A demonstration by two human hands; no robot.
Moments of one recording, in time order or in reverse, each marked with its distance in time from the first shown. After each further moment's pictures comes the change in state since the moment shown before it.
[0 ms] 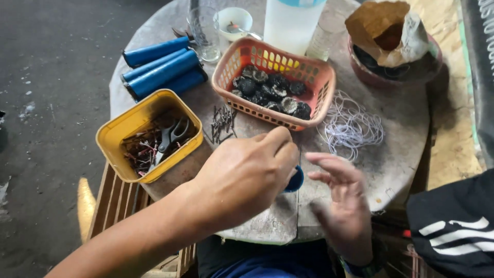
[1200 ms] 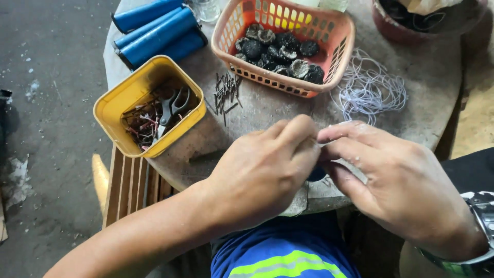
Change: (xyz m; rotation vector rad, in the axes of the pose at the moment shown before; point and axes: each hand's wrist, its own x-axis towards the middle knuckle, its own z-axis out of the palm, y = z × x) left_hand -0.015 0.017 0.018 -0.095 0.096 0.041; right_hand 0.042 -0.054 -0.030 -0.822 -0.544 -0.101
